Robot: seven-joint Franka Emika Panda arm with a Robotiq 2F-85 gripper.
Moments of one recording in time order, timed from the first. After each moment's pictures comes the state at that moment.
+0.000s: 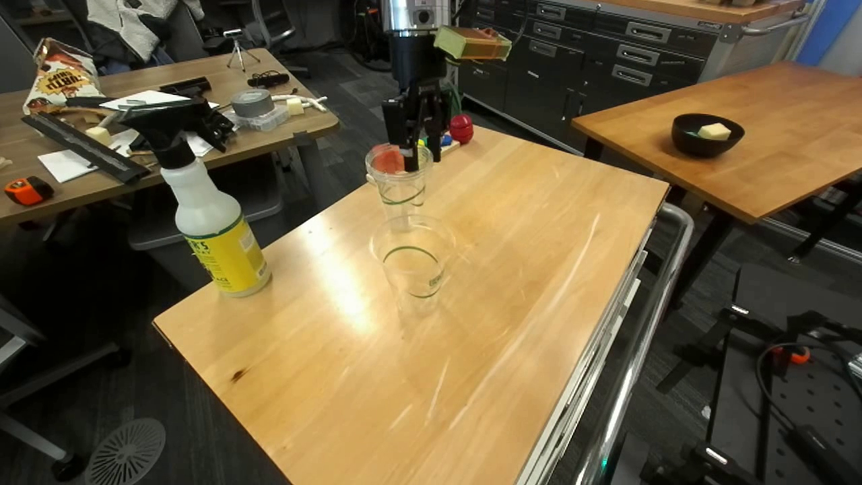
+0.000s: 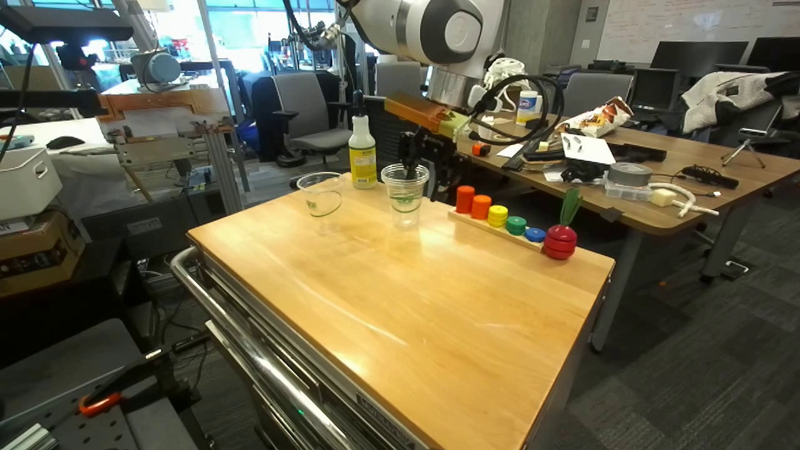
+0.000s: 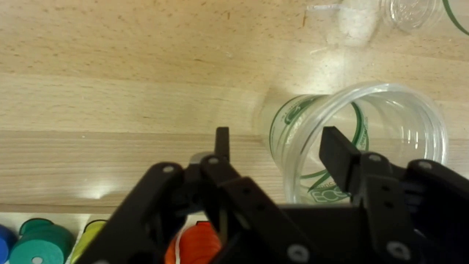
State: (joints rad) arm -0.05 0.64 0.04 -1.47 0.14 1.95 -0.21
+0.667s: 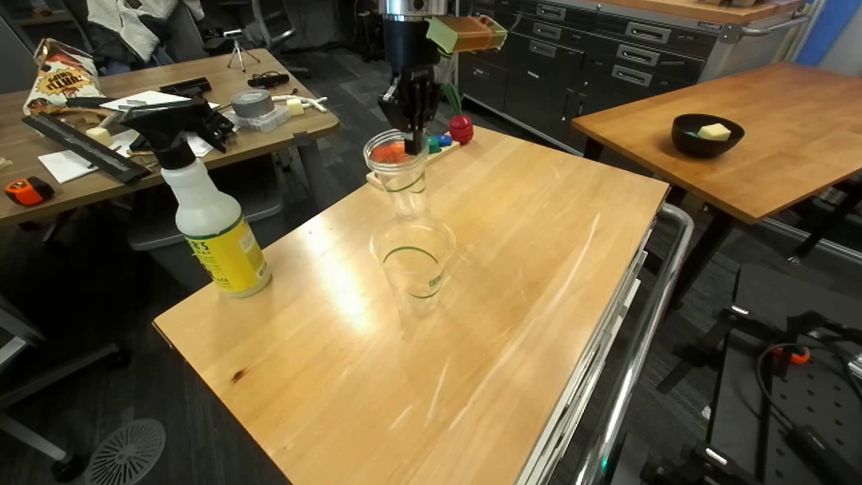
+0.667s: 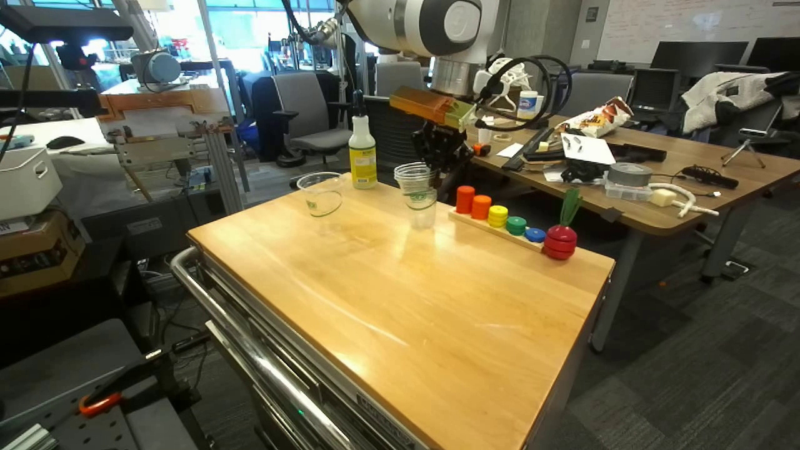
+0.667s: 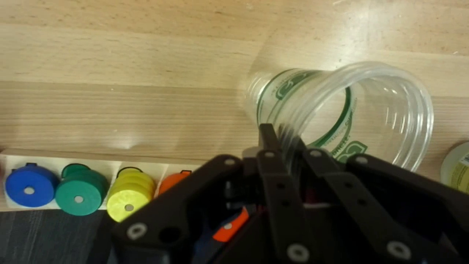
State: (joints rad) arm -0.04 0.62 0.03 -1.47 0.10 2.06 -0.17
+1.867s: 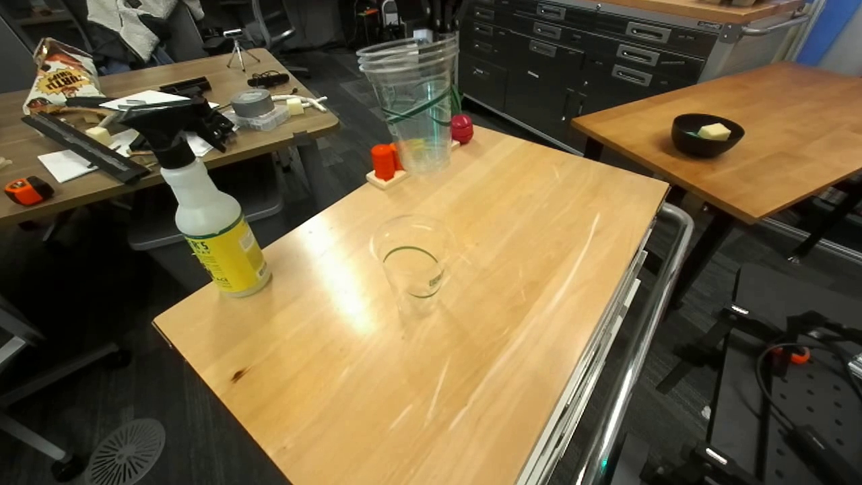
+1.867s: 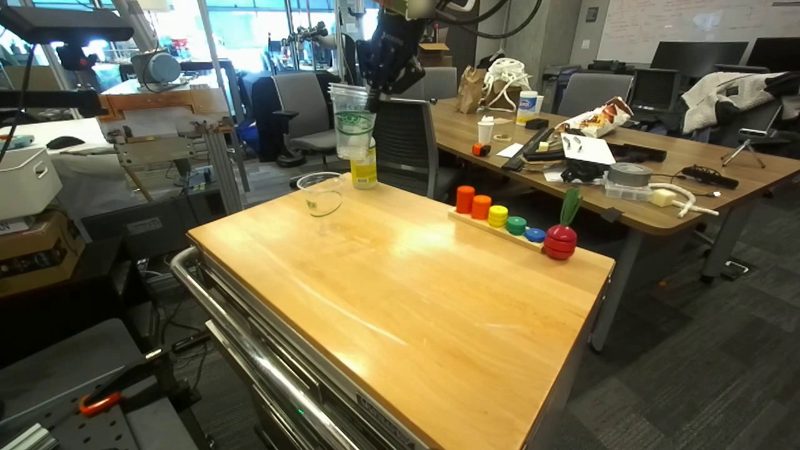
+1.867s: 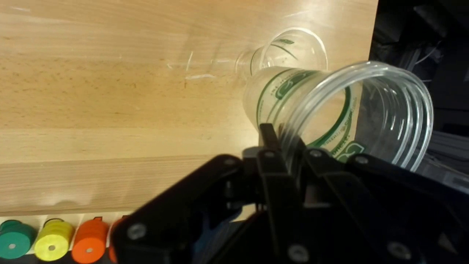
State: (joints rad) arm -0.05 0.34 0.07 -1.53 0.27 1.66 -0.17
